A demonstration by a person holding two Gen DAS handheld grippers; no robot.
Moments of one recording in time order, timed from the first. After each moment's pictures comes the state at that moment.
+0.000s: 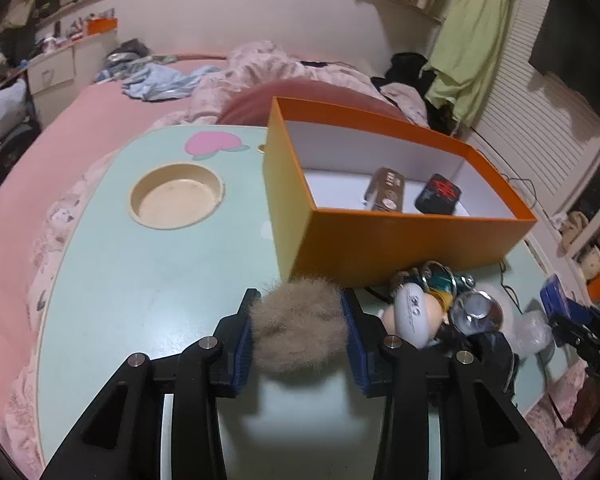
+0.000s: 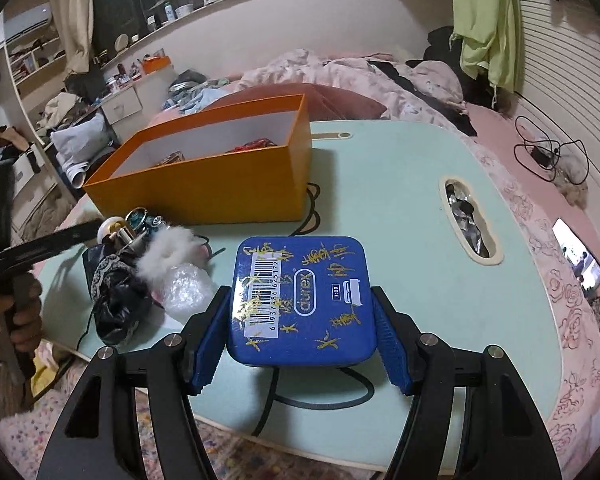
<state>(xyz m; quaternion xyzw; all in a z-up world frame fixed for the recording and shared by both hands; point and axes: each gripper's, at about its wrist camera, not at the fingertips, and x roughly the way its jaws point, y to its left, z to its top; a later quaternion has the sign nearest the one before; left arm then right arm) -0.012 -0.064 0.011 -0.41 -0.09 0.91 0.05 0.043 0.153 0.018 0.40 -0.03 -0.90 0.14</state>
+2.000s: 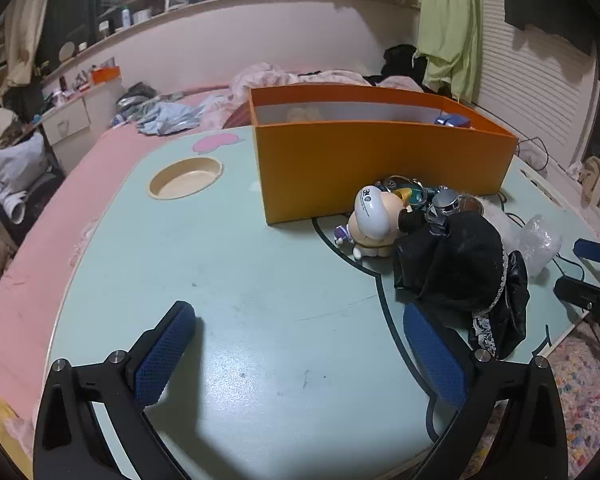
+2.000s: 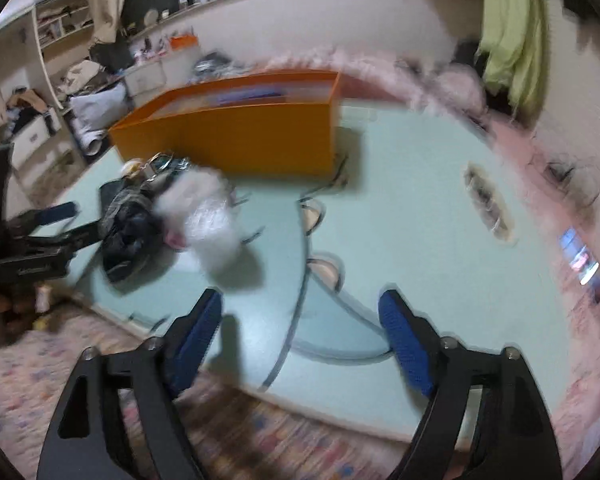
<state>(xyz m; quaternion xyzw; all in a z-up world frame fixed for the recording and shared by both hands) 0.039 -0.027 -0.005 -0.37 0.01 0.93 0.00 0.056 0.128 -0.004 0.40 0.05 -0.90 0.14</state>
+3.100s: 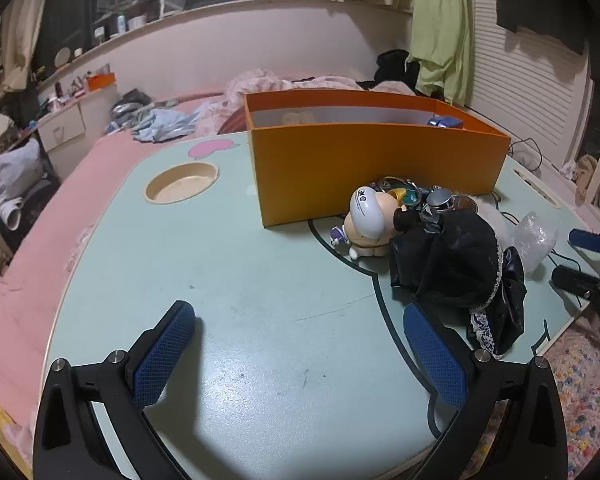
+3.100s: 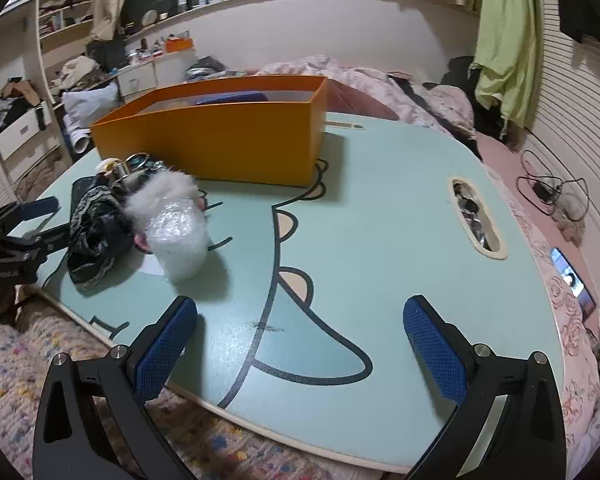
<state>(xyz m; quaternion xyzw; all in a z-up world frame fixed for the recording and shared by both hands) 0.043 -0.028 -0.008 -0.36 0.02 0.93 0.01 0.055 0.136 -0.009 0.38 0.05 -0.91 0.14</state>
